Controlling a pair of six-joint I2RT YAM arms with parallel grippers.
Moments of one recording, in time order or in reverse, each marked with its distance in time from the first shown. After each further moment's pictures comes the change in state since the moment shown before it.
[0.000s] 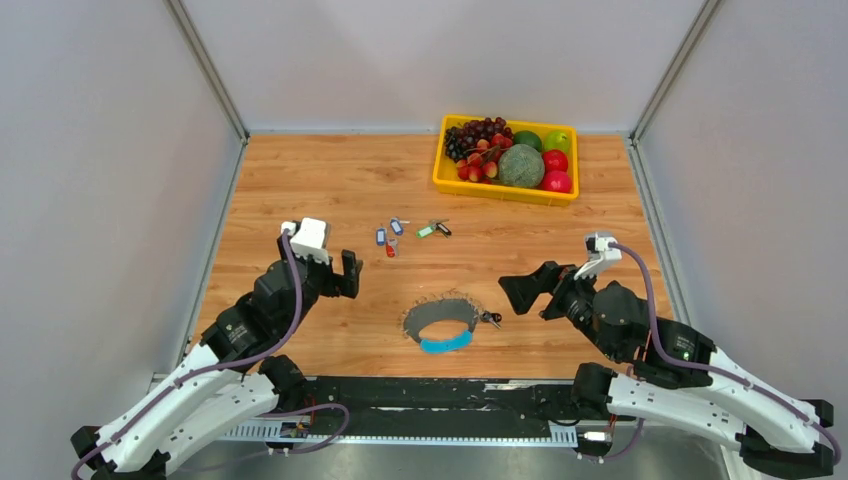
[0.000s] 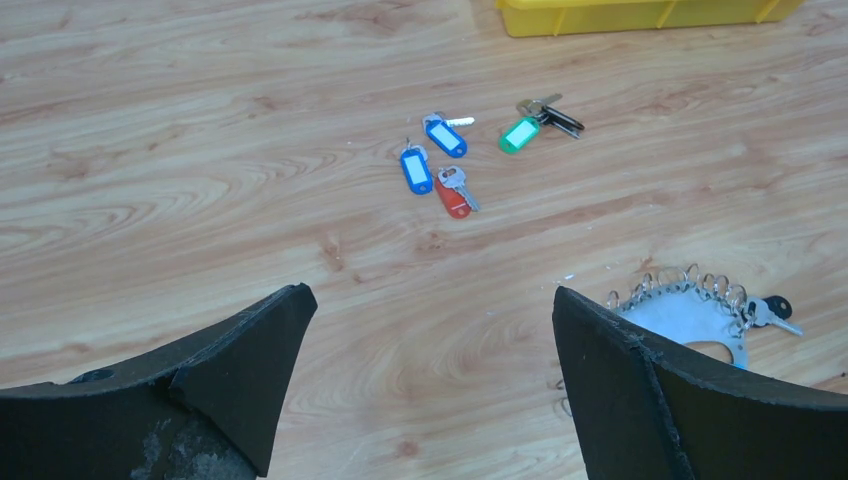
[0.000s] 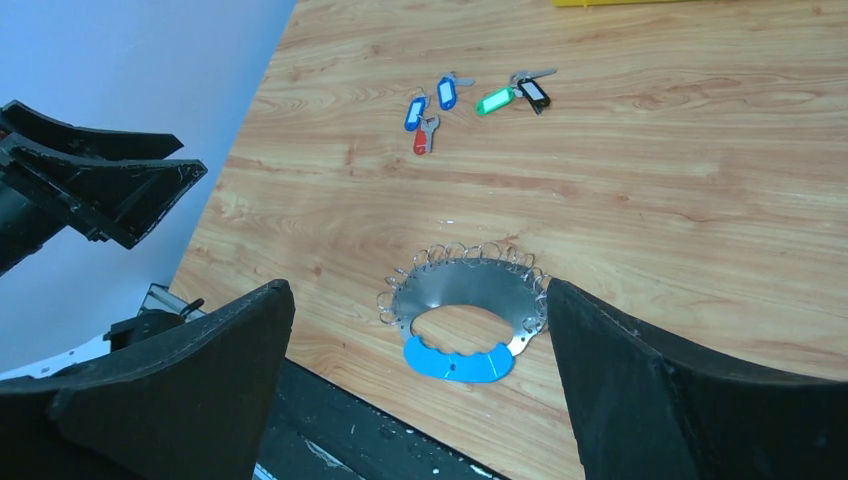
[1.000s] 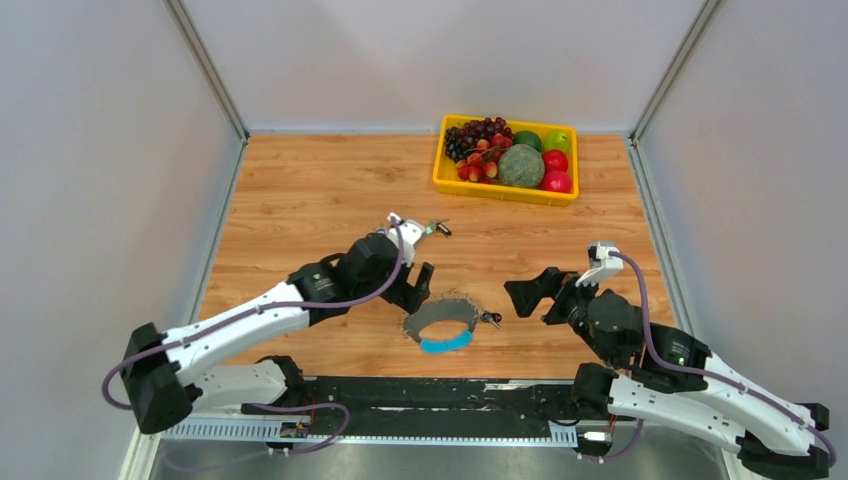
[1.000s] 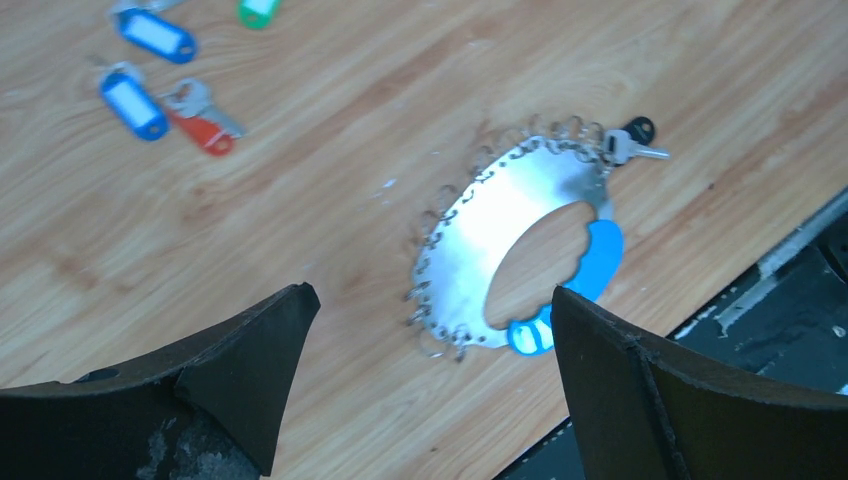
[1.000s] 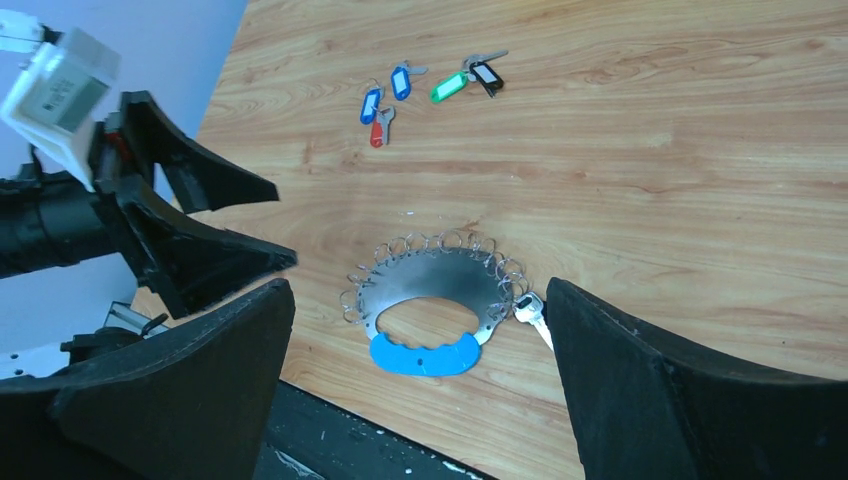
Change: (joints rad) left arm -0.138 0.519 0.162 0.033 0.330 -0.051; right arm 0.000 -0.061 -0.086 -0.028 0.060 0.049
